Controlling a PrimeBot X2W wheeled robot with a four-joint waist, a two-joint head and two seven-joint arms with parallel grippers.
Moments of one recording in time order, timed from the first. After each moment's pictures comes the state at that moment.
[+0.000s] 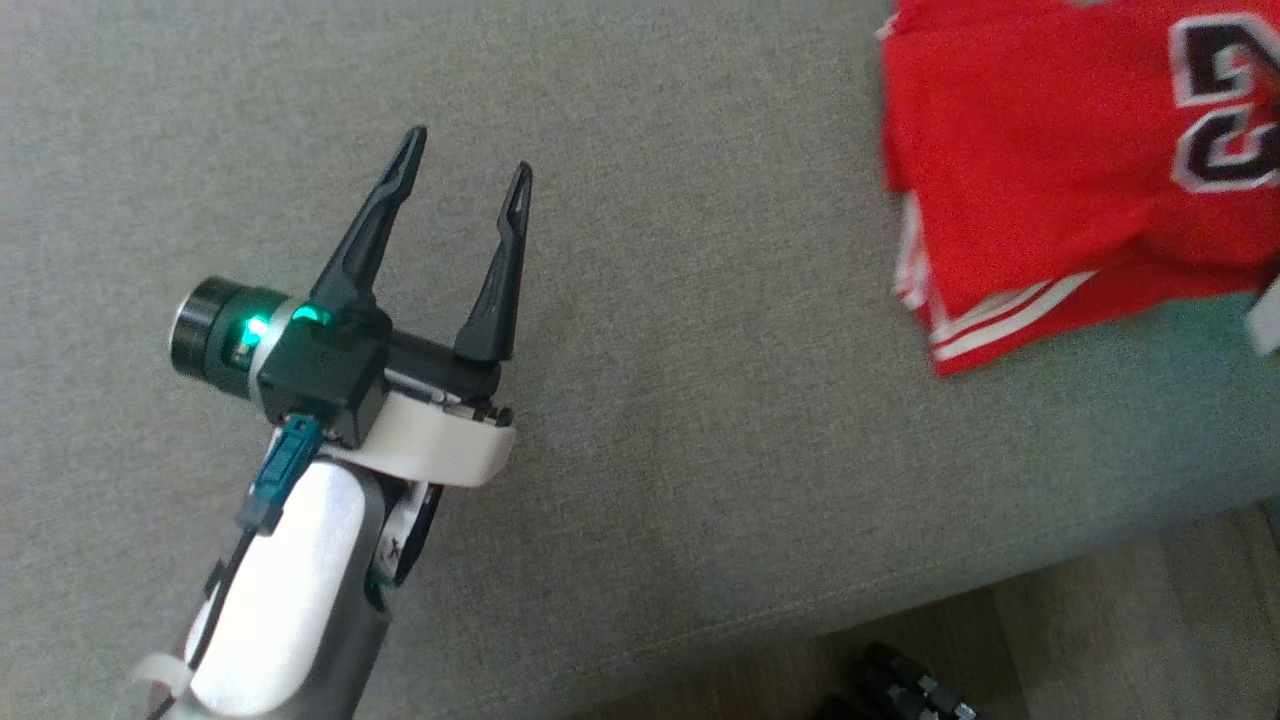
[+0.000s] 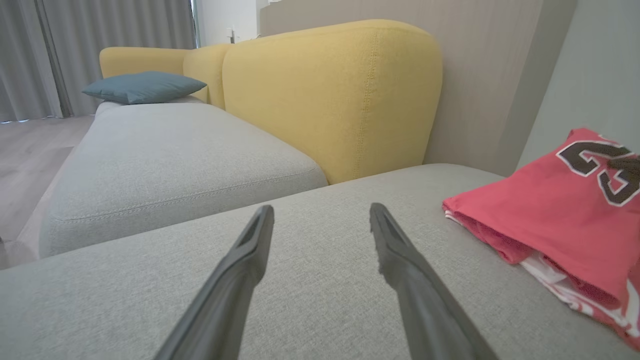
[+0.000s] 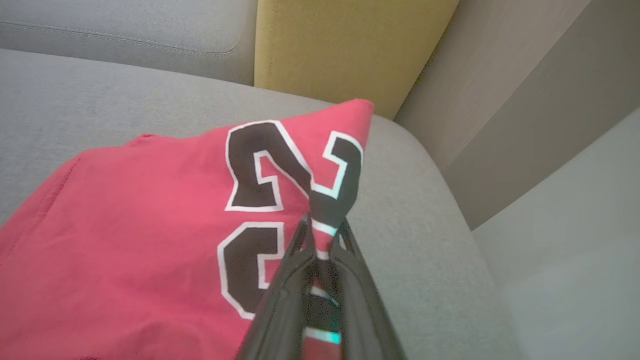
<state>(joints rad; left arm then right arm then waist) -0.36 0.18 -0.41 -0.03 -0.11 0.08 -0.23 -0.47 -0.53 0.10 0.31 0.34 0.12 0.11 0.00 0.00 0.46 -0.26</state>
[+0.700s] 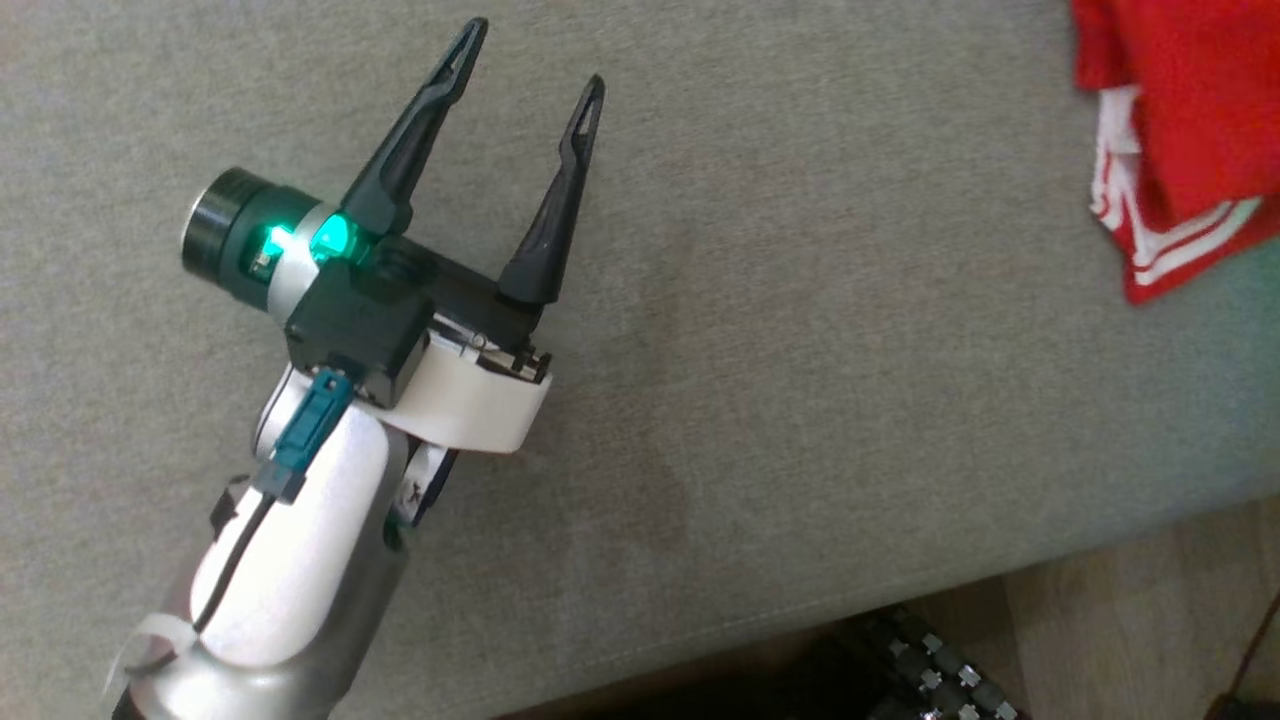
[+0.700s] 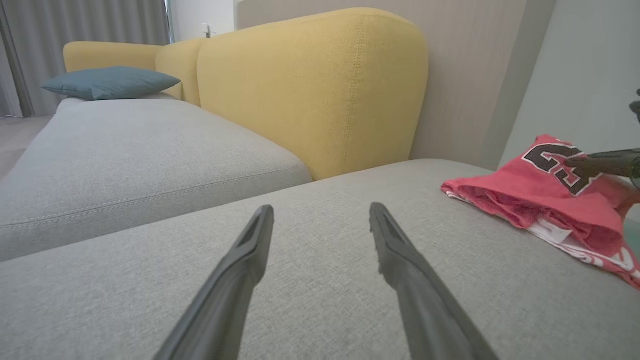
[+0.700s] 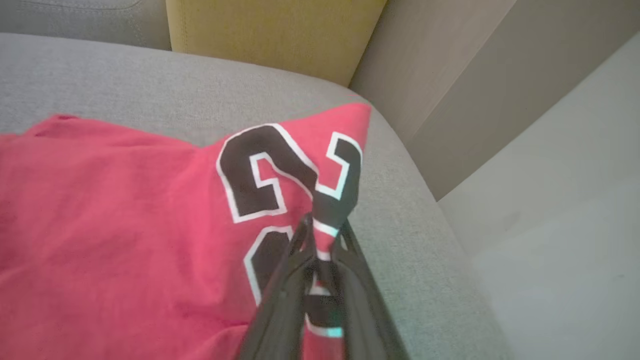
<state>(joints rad) -0.50 0.18 -0.47 -0.07 -0.07 0.04 -0.22 -0.65 -0.51 -0.10 0.47 0.25 0.12 0.12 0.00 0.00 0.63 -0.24</state>
